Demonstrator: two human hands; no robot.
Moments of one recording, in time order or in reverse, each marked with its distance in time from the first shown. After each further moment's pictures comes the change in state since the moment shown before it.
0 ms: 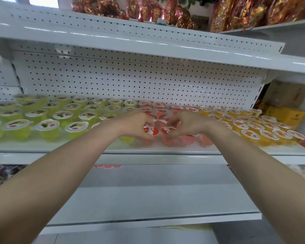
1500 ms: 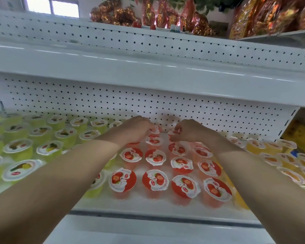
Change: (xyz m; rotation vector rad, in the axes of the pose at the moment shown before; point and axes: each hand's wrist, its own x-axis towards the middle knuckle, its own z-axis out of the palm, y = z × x) left_hand 0.175 -0.057 0.027 0.083 0.071 -0.119; right_hand 0.173 0.123 -0.021 -0.129 0.041 0.055
